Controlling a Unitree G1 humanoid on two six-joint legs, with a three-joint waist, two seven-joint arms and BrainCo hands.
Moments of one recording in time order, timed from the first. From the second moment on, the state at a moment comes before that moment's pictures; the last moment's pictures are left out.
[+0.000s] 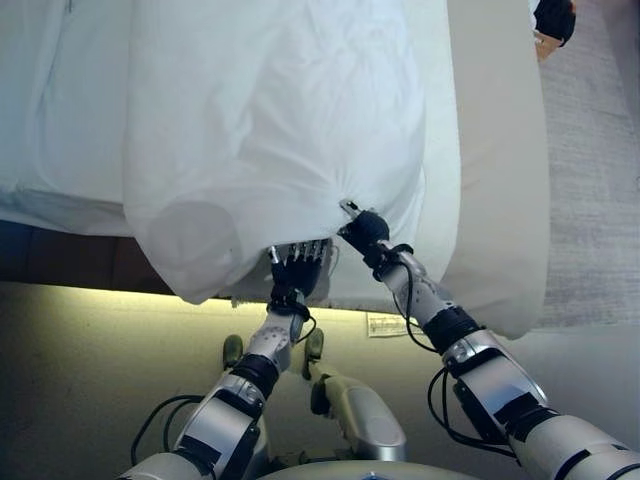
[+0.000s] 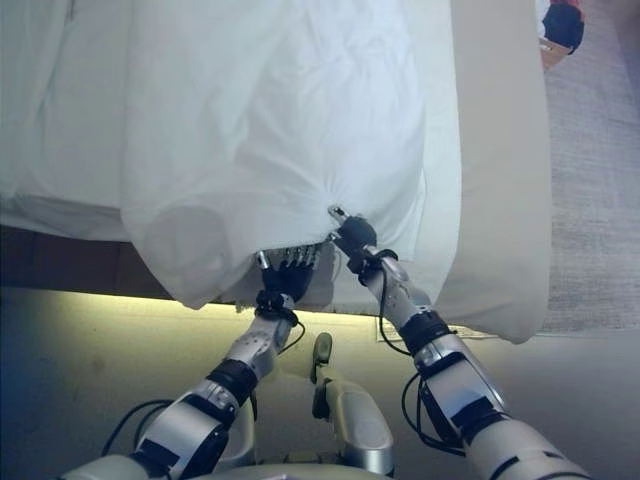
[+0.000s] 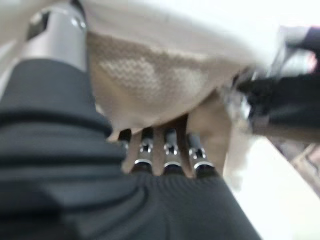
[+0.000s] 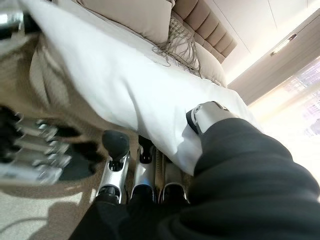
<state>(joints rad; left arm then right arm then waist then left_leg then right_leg) -0.48 -0.01 -0.34 0.83 -1.96 -0.05 -0.51 -0.68 -0.18 0.37 0.73 1.15 0.03 0.15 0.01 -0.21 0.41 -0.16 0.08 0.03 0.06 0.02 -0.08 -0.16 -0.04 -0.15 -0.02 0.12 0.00</state>
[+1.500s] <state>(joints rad) -0.43 -0.03 -0.41 0.81 -1.98 0.01 -0.67 -0.79 -0.25 0.24 1.03 1.15 0.10 0.25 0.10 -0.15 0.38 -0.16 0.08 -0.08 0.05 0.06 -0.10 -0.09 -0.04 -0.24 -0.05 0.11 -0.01</state>
